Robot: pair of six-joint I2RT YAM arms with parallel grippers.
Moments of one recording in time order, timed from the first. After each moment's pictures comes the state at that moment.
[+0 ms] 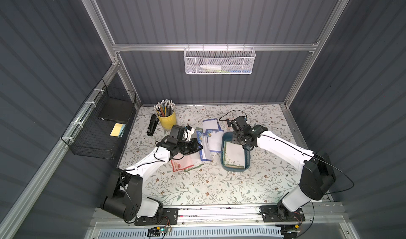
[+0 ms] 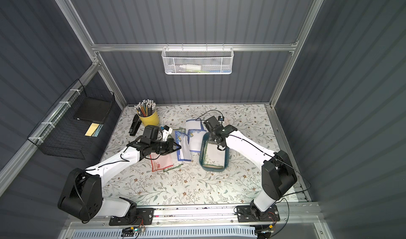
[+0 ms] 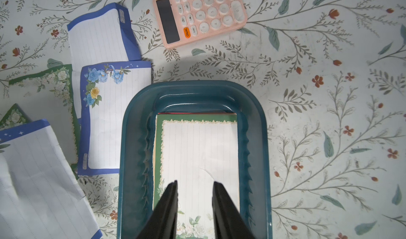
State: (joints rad) left arm -0.38 1.41 0.86 -0.25 0.60 -0.63; right arm 0.67 1.61 1.27 -0.74 0.33 0.69
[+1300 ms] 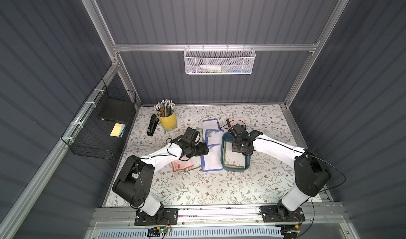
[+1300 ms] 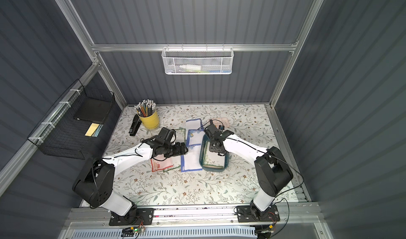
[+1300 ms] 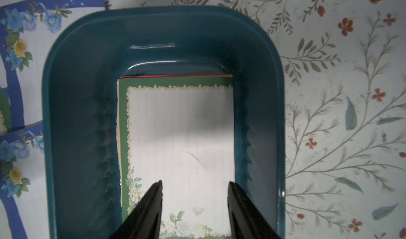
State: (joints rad) left arm -0.53 1.58 0.98 -0.41 0.16 -0.62; right arm 0.67 1.67 1.16 -0.72 0.28 0.73
